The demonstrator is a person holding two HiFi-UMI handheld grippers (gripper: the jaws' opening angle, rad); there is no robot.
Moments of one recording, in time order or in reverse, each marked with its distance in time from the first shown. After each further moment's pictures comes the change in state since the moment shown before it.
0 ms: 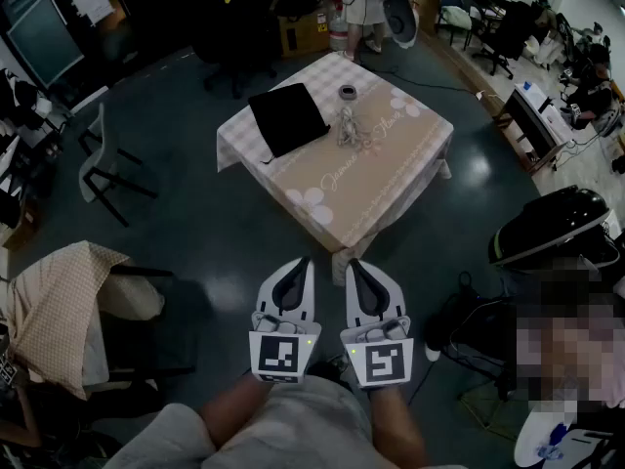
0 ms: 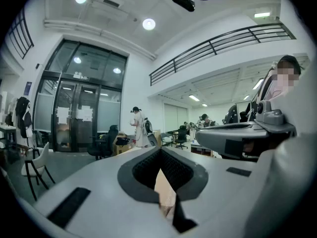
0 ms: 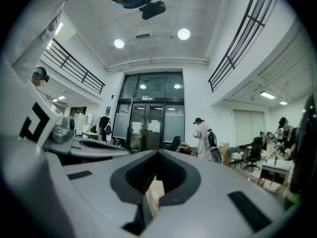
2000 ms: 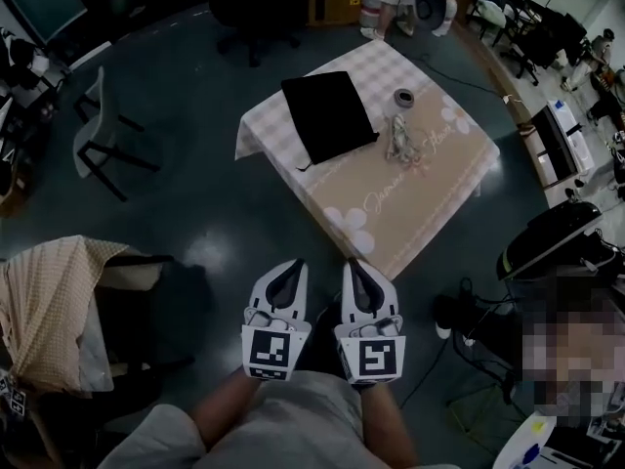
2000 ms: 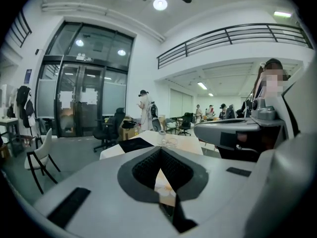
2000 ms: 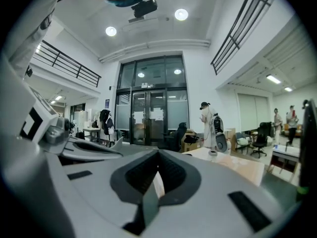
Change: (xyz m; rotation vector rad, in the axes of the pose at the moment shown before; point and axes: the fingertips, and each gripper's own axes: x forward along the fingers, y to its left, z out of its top) left arm 0.074 0.179 -0.071 -0.058 0.191 0.010; right arm 0.190 0.062 -0.062 0.065 0.146 0.029
